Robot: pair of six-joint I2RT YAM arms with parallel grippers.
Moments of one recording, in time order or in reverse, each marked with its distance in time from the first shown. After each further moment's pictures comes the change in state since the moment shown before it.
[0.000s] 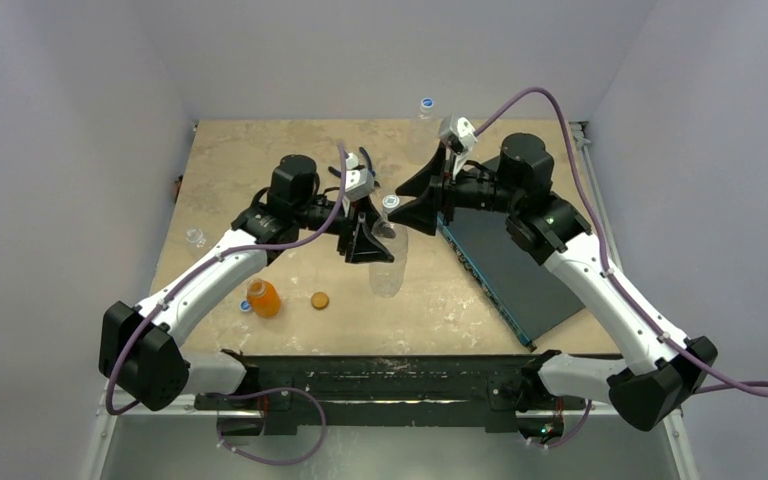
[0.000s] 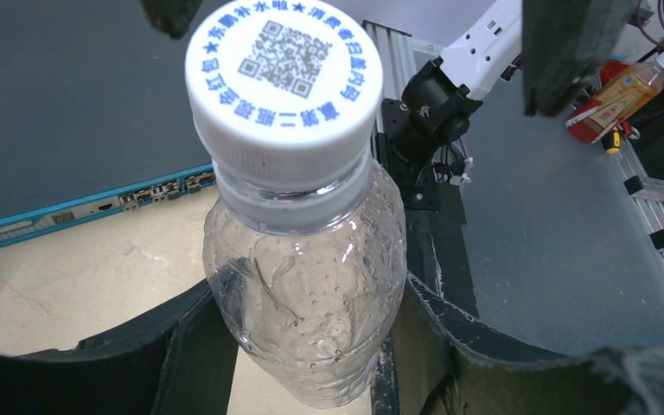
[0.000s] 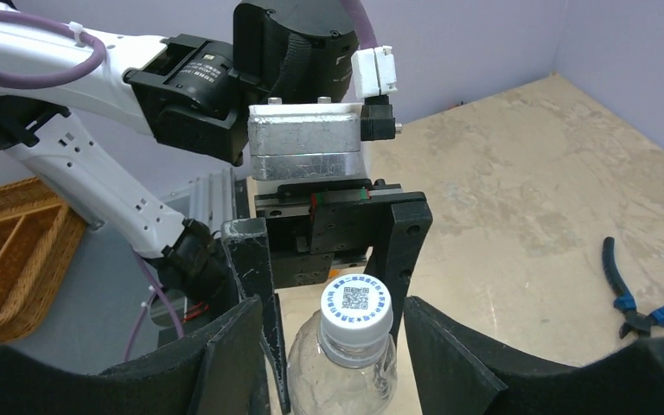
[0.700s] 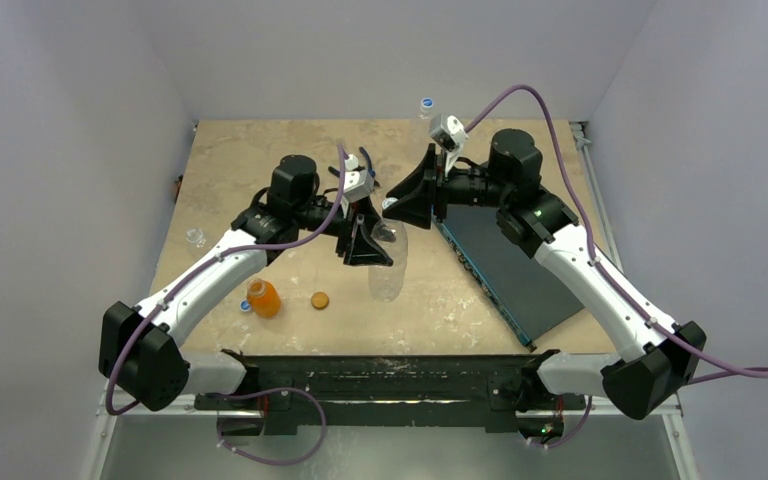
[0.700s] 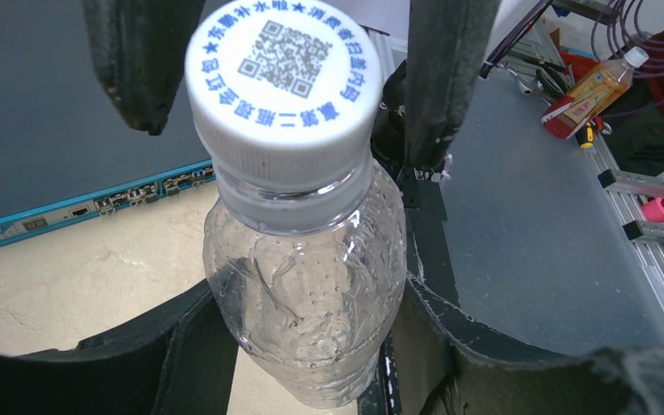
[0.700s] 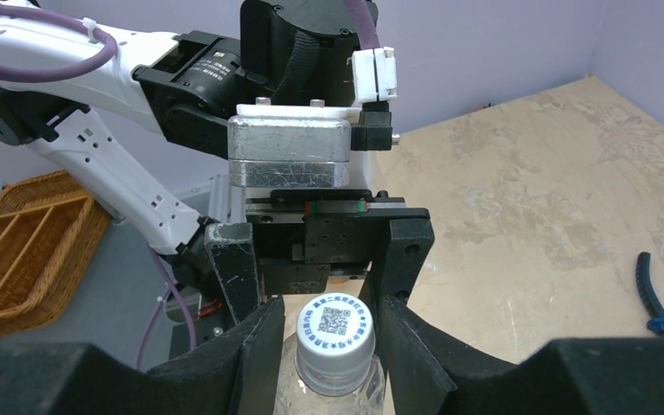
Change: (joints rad) left arm 0.001 -0.001 0.000 -0.008 0.055 -0.010; right arm 0.000 0.065 0.000 0.066 -0.081 0.019
